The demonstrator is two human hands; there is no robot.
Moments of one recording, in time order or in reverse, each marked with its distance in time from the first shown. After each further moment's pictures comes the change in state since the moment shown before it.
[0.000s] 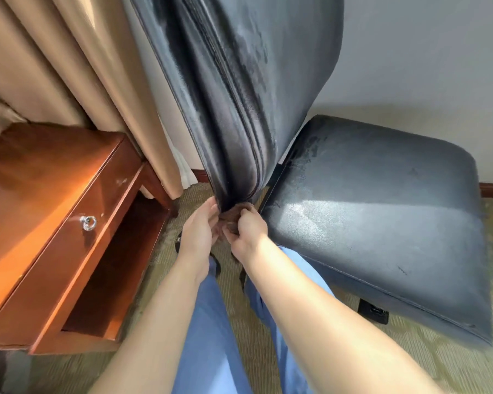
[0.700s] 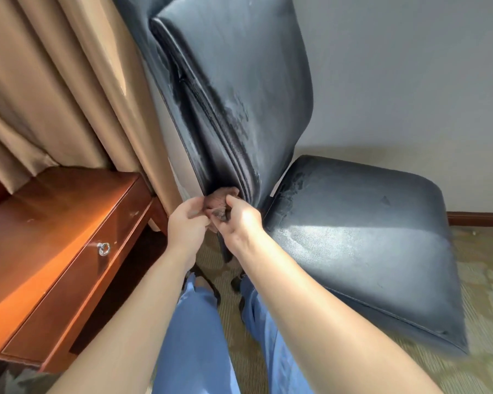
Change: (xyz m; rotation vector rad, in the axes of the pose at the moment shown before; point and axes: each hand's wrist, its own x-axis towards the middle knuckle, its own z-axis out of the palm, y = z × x) left_hand -0.020 0.045 -0.004 0.193 0.064 0.290; right_hand -0.094 -0.044 0.027 0.024 -0.208 -0.064
